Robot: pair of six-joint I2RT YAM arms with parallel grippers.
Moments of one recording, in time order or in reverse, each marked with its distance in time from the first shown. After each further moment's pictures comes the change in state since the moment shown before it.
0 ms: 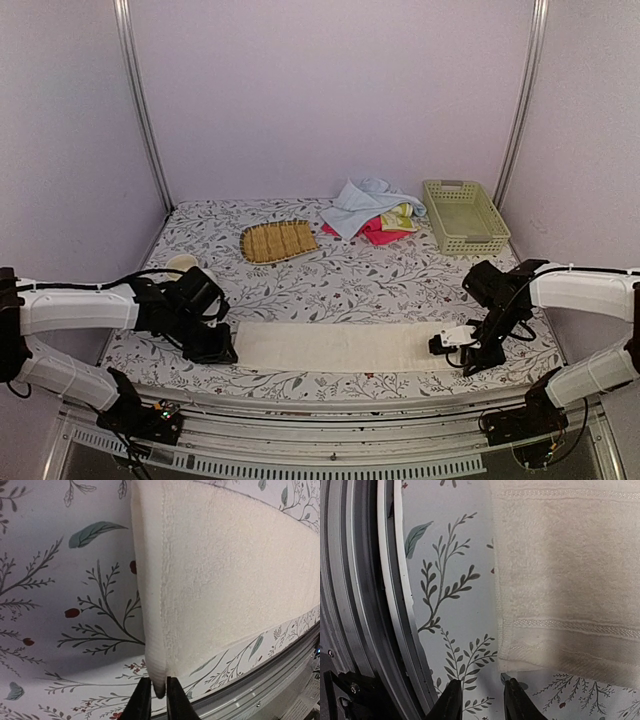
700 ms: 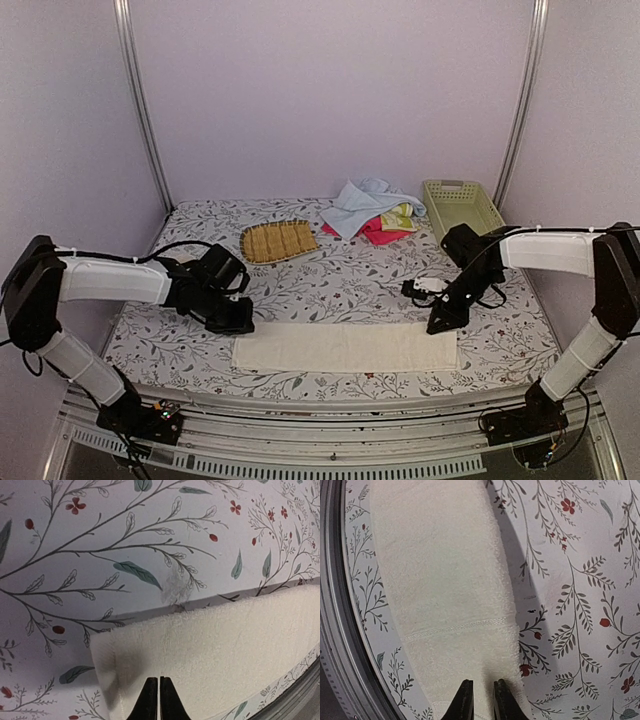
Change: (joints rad) left arm 0.045 0.225 0.182 0.144 -0.105 0.132; right arm -0.042 0.274 0.301 0.104 -0.170 0.251
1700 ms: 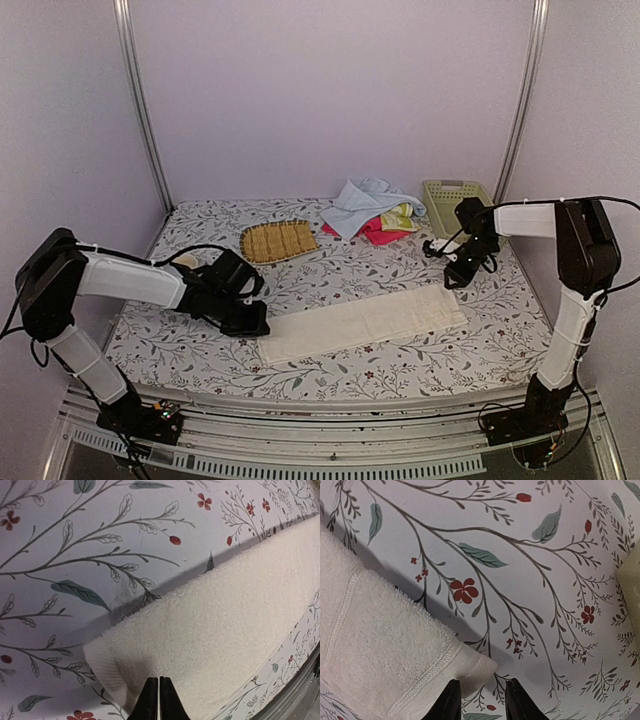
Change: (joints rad) left arm -0.033 0.142 -0.002 0.176 0.055 -0.010; right arm -0.253 0.353 0.308 0.127 0.295 0.028
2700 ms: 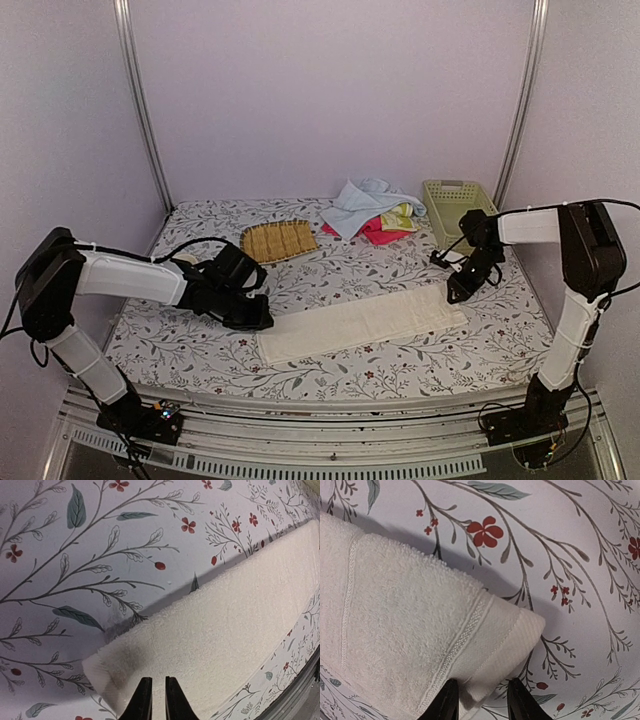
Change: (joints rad) left arm -0.014 -0.009 0.039 0.003 -0.039 0.023; right arm -0.026 -0.034 -0.097 -0.041 -0.033 0.216
